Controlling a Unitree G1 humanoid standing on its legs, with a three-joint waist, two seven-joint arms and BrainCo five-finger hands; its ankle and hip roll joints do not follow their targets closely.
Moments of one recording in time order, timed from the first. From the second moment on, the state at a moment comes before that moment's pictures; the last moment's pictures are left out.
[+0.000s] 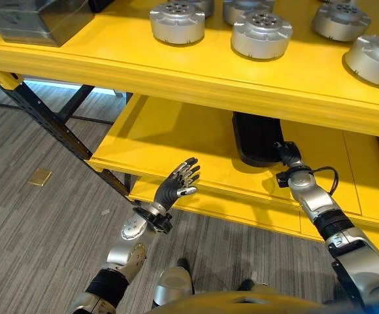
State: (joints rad) left arm -0.03 0.38 -0.36 0.21 -0.69 -0.20 -0.36; right arm -0.46 -0.42 0.25 0.60 0.17 0.19 -0.34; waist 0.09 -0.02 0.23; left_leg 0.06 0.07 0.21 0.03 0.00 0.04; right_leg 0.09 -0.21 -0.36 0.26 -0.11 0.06
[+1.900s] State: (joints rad) left arm -0.19 0.41 -0.43 0.12 -0.80 -0.20 -0.22; right arm -0.98 -0.70 0.25 0.82 0.09 0.20 -0.43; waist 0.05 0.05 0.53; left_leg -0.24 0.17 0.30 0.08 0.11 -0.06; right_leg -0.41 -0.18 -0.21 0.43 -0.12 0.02
